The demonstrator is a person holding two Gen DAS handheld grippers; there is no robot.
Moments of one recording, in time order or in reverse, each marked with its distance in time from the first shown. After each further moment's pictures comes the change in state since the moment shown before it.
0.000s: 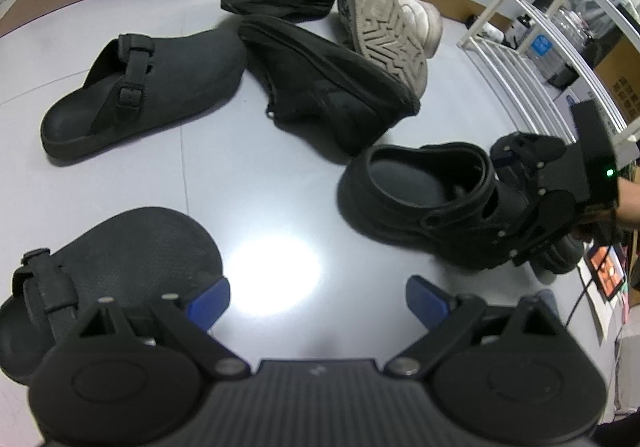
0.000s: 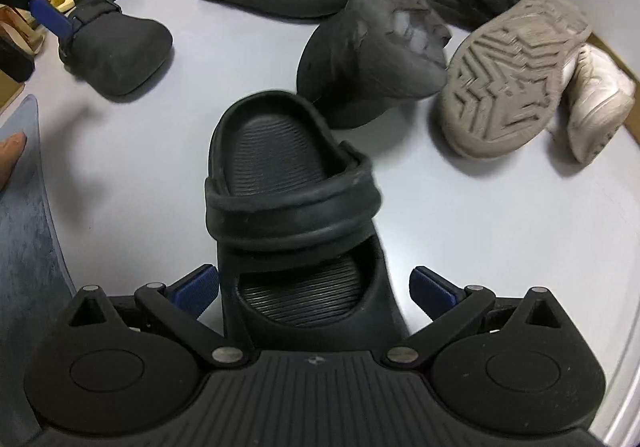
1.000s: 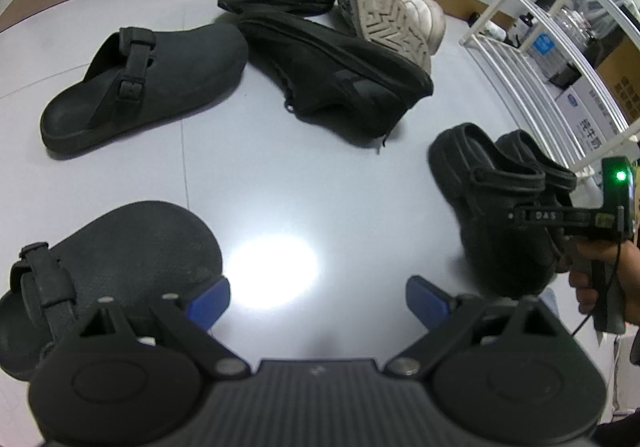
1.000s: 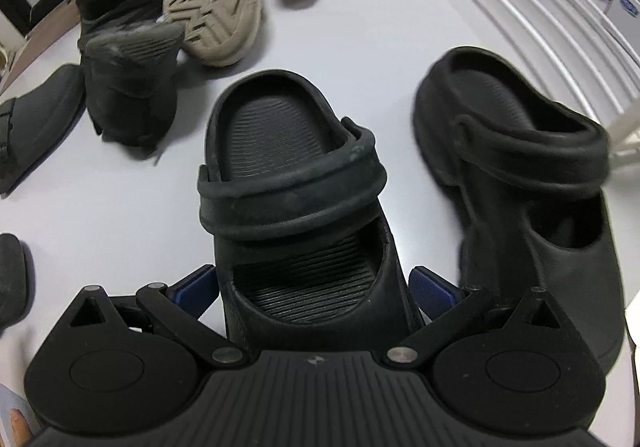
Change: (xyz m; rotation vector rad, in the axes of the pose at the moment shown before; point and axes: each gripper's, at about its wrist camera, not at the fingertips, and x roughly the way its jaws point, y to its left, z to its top) left arm 0.003 0.002 -0.005 -0.004 0.006 -0.002; right arm -0.029 -0.013 -0.067 0.950 -0.051 -0.280
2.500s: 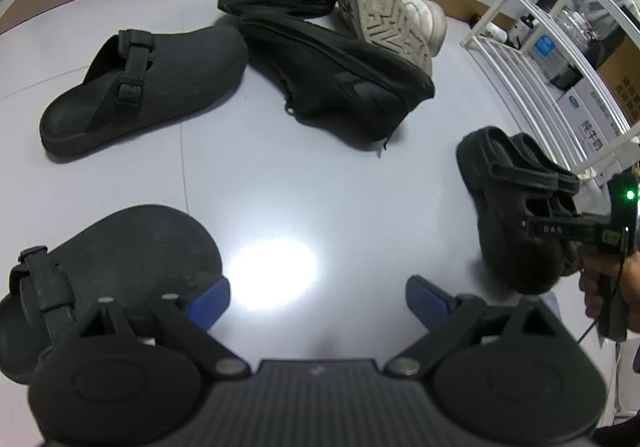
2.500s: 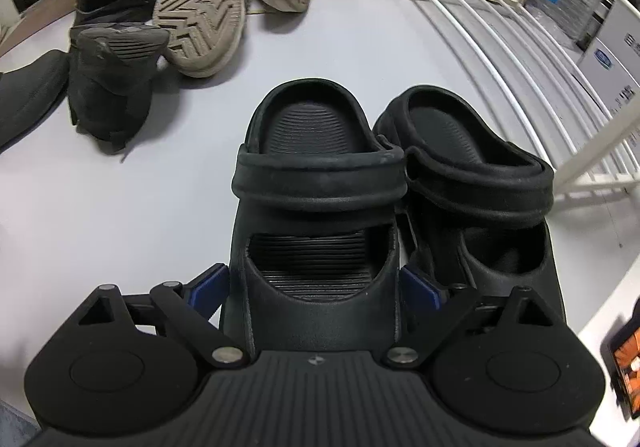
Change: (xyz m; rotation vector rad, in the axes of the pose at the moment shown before) left arm 0.003 0.002 0.001 0.002 -0.007 0.004; right arm -0.011 -0.010 -0.008 -0.080 -0.066 -0.135
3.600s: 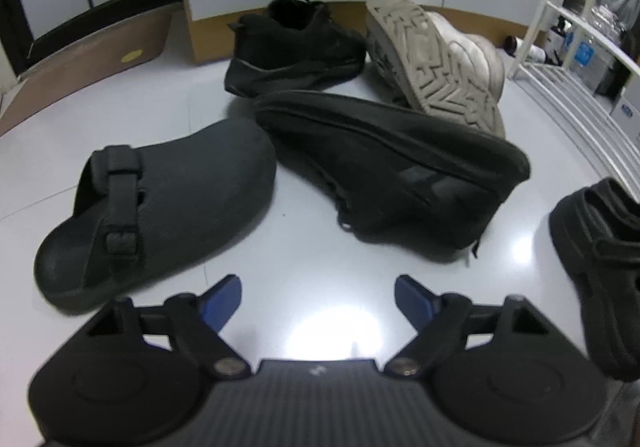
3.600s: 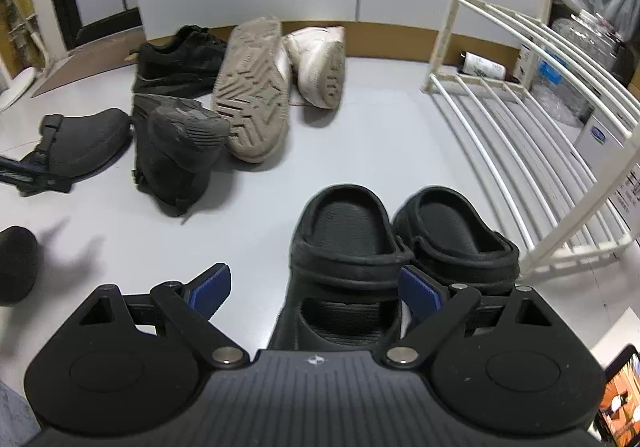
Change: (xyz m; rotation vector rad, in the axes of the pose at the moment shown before) left arm 0.088 0.022 0.091 0.165 -0.175 0.176; right arm -0.071 0.013 0.005 -0.109 -0.251 0.108
